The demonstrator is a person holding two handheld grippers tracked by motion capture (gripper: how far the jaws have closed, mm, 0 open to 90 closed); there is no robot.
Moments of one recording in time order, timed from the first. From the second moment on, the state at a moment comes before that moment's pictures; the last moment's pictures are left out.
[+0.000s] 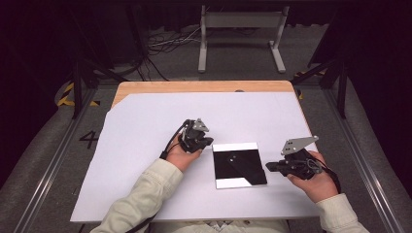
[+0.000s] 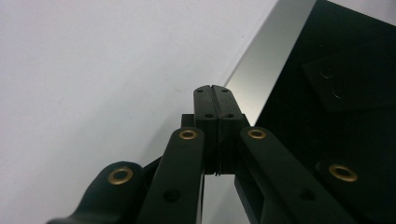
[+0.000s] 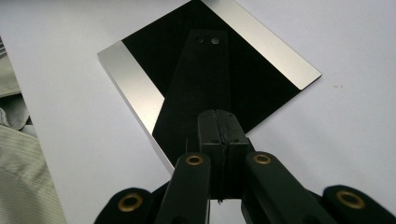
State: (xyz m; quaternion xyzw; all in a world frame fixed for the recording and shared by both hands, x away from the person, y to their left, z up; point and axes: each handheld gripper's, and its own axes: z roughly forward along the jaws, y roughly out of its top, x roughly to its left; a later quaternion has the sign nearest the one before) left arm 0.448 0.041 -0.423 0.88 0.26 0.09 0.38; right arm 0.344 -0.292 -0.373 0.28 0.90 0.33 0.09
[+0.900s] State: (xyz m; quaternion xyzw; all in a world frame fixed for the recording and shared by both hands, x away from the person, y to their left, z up) left arm 0.408 0.091 -0.404 0.87 0.24 0.09 0.42; right arm 0.344 -0.293 -0.370 0.27 0.91 0.30 0.08
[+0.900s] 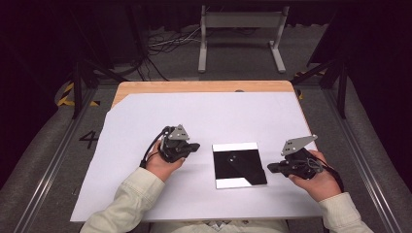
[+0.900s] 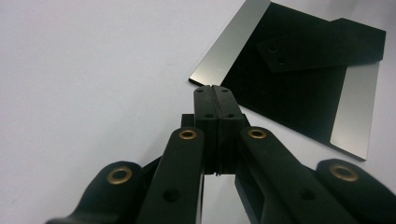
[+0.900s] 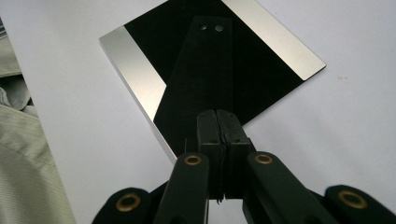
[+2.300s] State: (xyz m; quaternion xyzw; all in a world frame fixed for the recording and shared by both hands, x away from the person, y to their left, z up) left arm 0.404 0.101 -0.409 0.87 0.23 0.08 0.42; right arm 0.342 -0.283 -0.395 0.25 0.95 0.18 0.02
